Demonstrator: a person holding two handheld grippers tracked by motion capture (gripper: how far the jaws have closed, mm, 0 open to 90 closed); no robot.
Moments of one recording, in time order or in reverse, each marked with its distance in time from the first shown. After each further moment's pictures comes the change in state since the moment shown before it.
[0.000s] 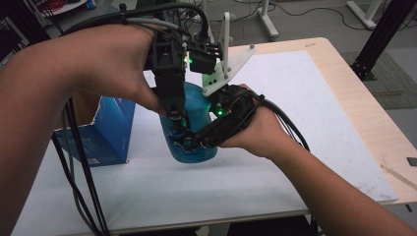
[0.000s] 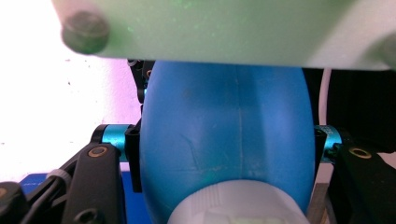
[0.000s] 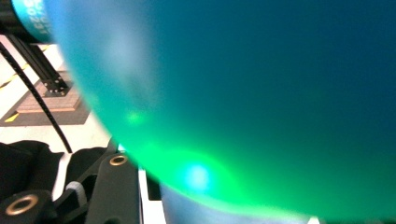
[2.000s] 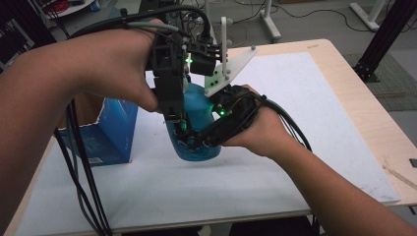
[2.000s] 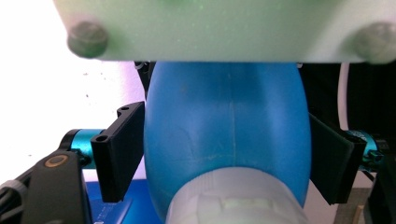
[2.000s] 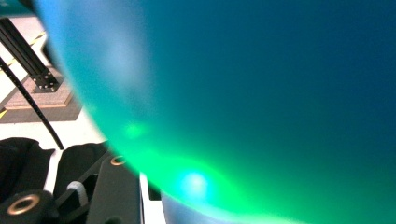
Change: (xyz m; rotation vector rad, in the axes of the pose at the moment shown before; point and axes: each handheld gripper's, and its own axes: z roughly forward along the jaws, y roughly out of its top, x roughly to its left) left arm -0.002 -0.003 0.000 -0.029 0.057 0.073; right arm 0.001 0.000 0.000 0.024 -0.033 0.002
